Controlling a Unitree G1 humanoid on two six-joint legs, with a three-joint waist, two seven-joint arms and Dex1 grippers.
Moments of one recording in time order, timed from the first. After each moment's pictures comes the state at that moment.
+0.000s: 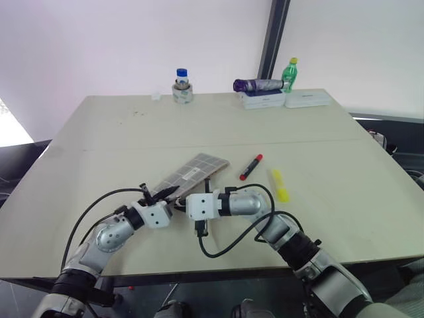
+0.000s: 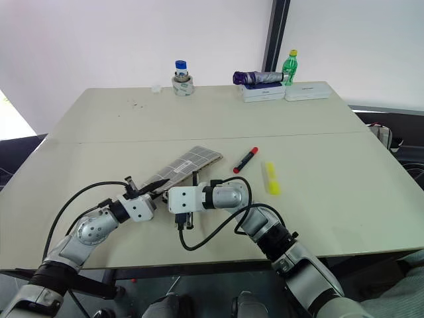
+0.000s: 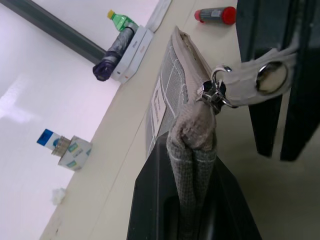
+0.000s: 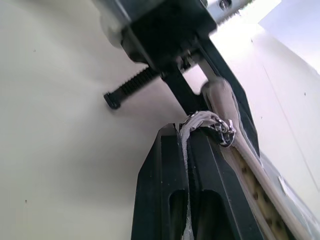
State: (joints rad) left arm -0.28 0.57 -0.14 0.34 0.33 -0.70 -0.31; right arm -0.66 -0.25 0.54 0.21 -0.21 -0.12 0.83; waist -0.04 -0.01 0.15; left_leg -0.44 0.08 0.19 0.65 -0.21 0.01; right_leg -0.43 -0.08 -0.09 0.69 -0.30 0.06
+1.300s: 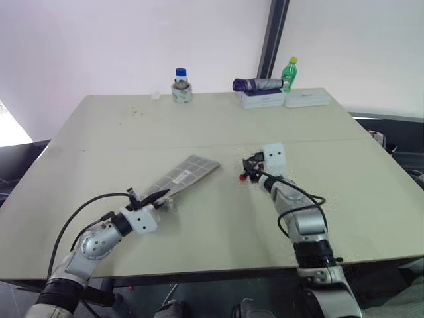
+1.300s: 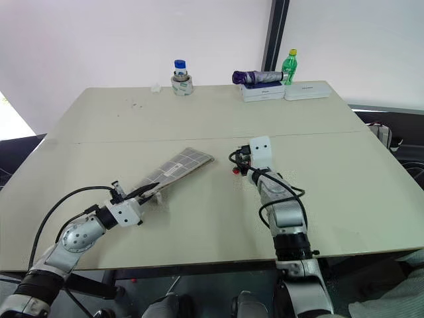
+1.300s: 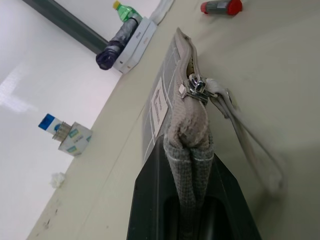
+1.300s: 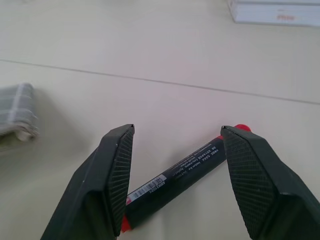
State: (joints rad) left arm -0.21 0.63 -0.10 0.34 0.24 -0.76 -0.34; right arm -0.50 -0.16 -0.06 0.03 0.06 0.48 0.22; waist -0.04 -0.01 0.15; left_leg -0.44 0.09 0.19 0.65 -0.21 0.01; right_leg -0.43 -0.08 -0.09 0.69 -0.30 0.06
